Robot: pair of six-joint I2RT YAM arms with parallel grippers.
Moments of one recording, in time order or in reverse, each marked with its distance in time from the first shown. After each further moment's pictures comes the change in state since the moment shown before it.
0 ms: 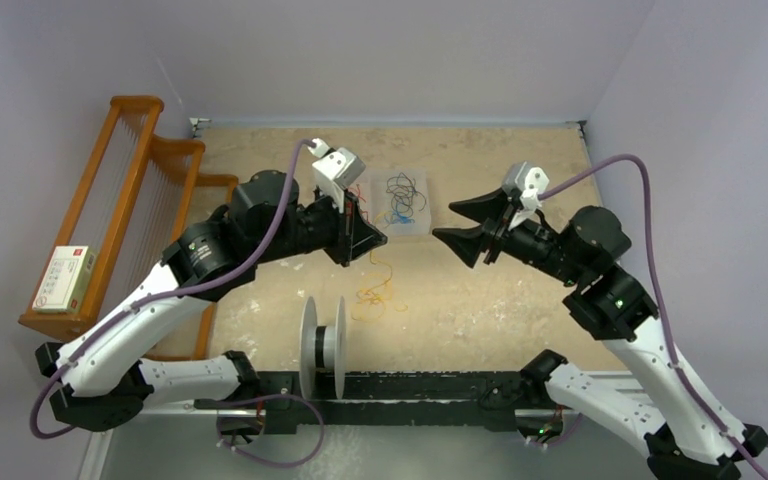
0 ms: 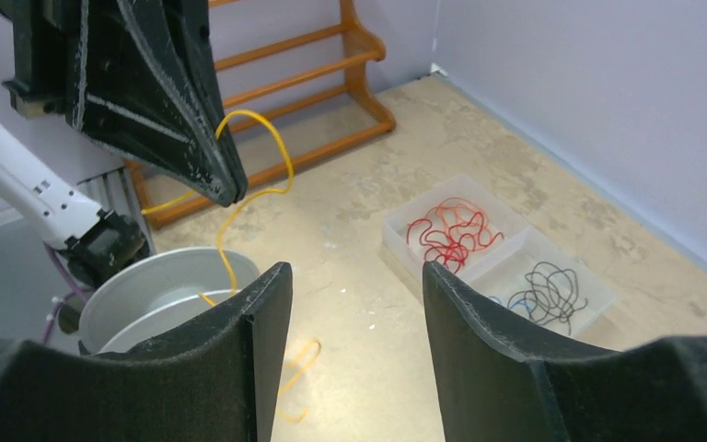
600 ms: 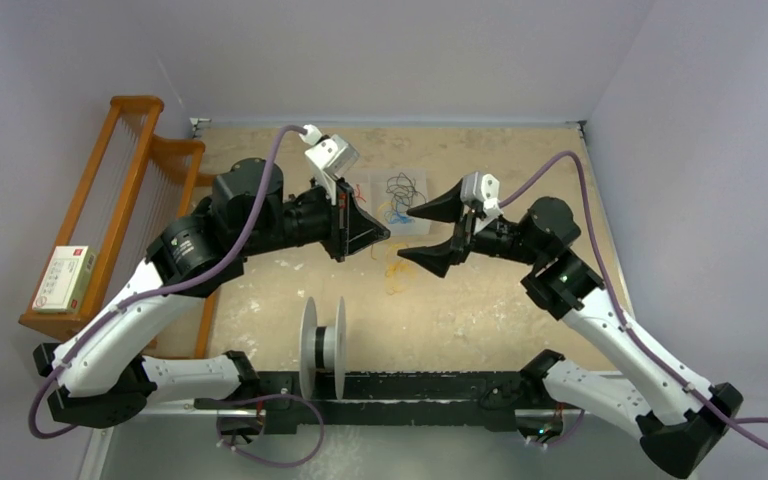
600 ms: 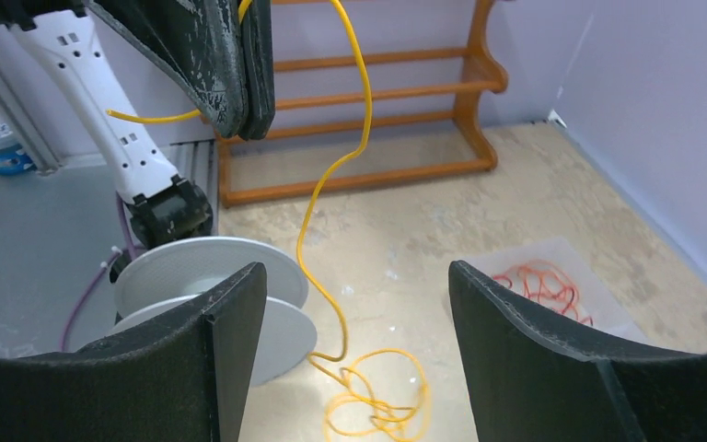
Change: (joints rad) left arm 0.000 0.039 0.134 -0.037 0.065 0.004; right arm 0.000 0.124 -0.180 0.369 -0.319 -0.001
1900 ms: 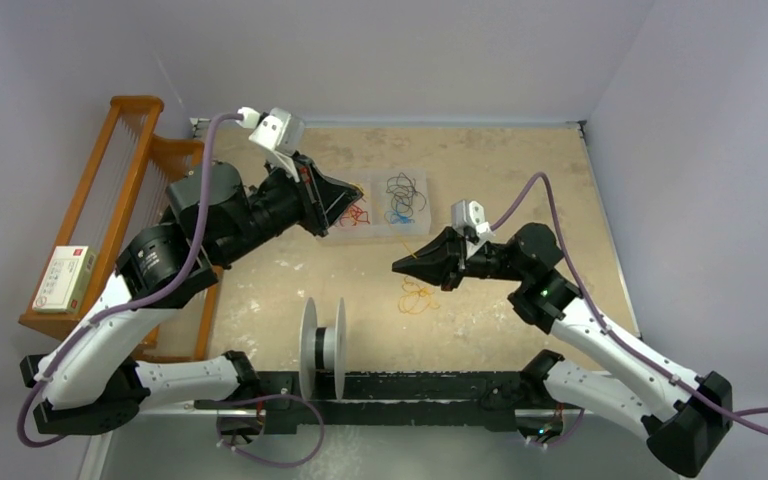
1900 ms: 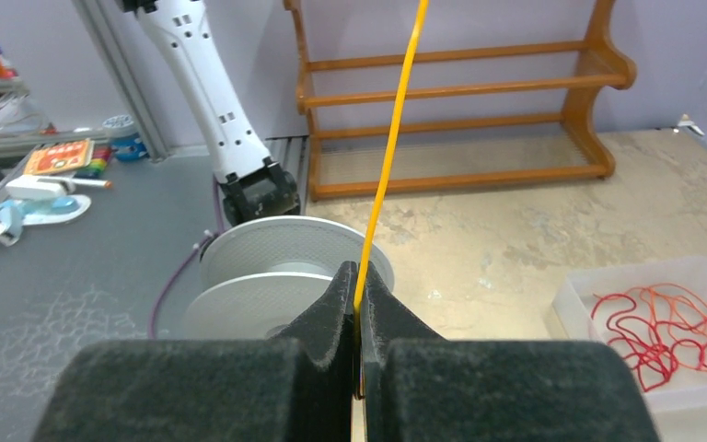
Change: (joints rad) left arm -0.003 -0.057 0.051 0.071 -0.319 -0.044; right arm 0.067 0.000 -0.210 0.285 -0.149 0.148
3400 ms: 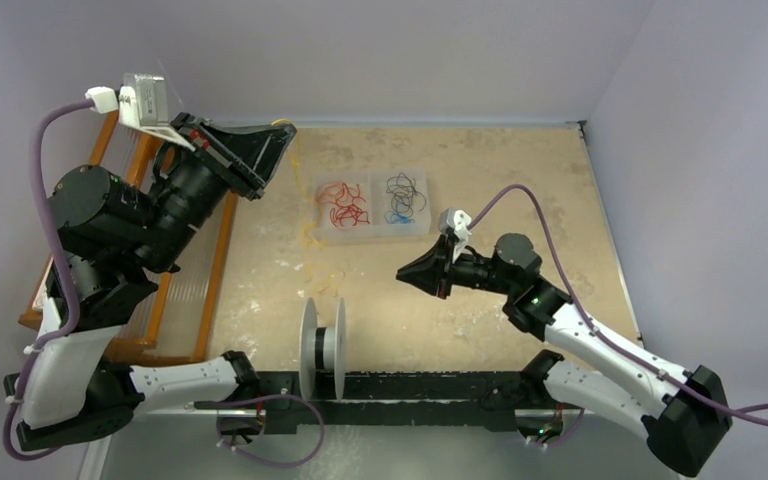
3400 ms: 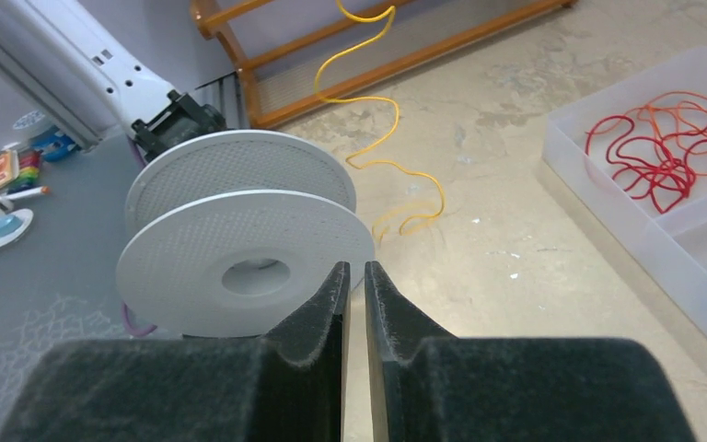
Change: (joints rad) left arm 0.002 -0.042 0.186 0.094 -0.244 0.012; right arm 0.003 0.003 -0.155 -0.070 0.214 0.045
